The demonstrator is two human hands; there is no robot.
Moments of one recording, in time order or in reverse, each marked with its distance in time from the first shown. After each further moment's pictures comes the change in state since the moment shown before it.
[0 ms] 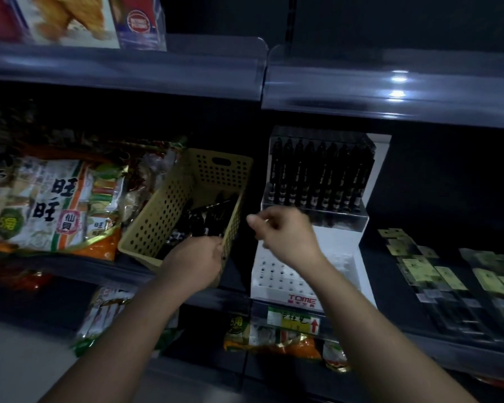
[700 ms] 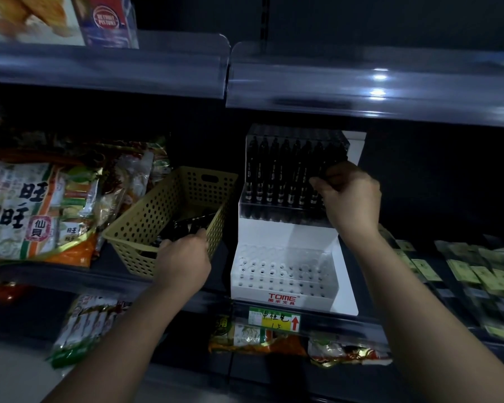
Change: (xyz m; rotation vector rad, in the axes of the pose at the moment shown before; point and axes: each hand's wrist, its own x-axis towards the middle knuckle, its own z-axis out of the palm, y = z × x) left_hand 0.017 0.014 0.029 0.288 0.257 -0.016; right_hand 0.015 0.037 -0.097 -0.091 0.578 0.008
